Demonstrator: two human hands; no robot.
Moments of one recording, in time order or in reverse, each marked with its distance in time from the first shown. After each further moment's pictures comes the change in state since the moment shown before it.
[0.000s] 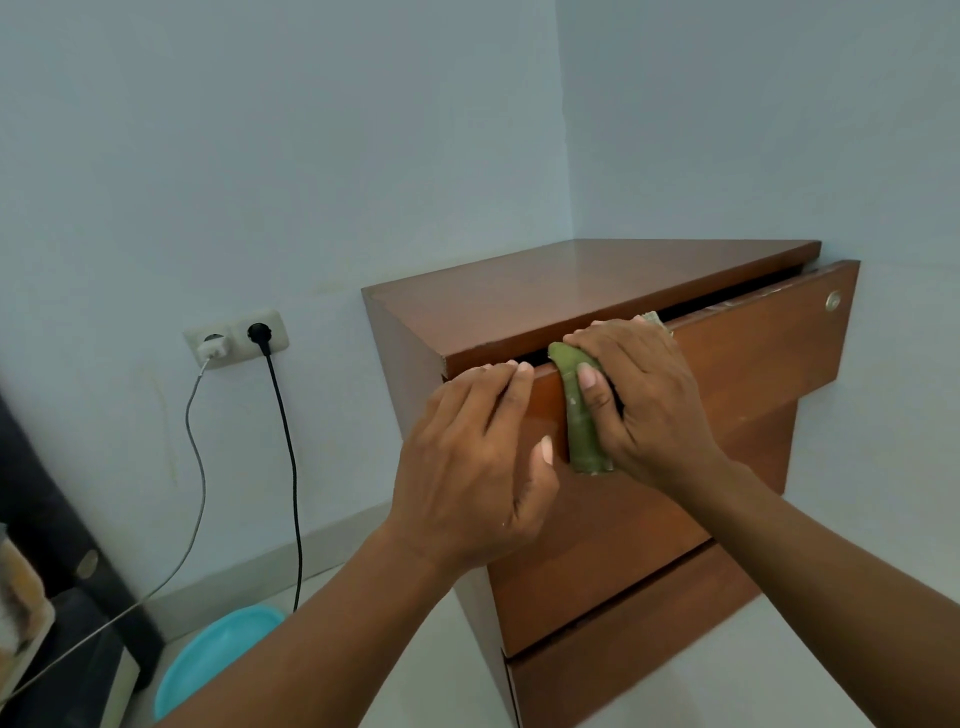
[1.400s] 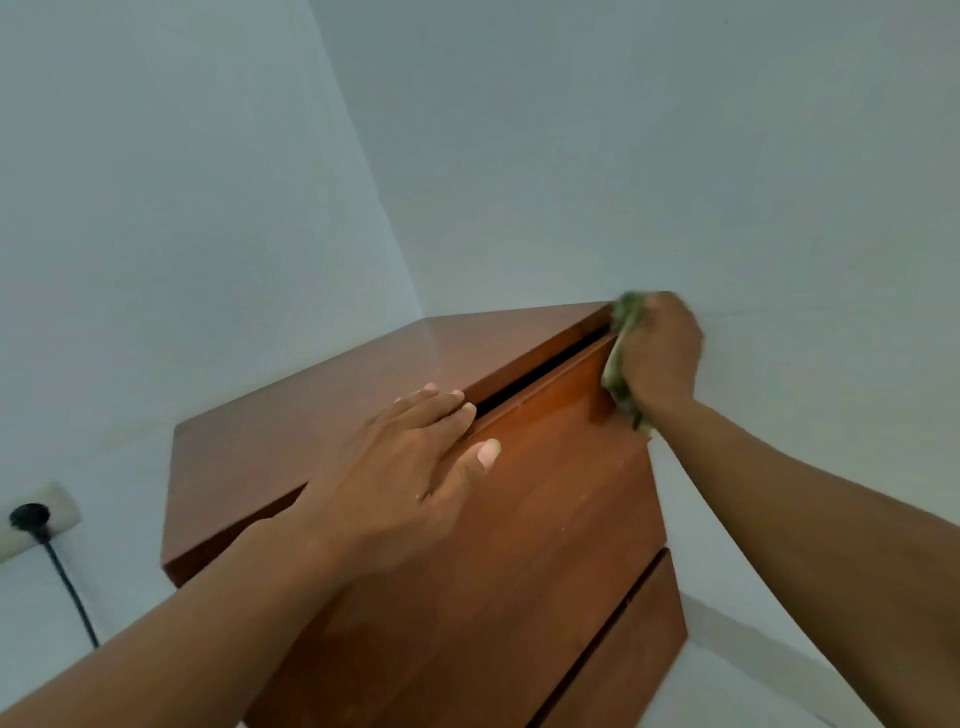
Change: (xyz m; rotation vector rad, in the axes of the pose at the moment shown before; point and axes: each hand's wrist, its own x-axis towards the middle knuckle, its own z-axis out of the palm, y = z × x) left_hand 0.149 0.045 0.056 -0.131 -0.539 0.142; right_hand 0.021 0.242 -0.065 -0.077 0.448 0.973
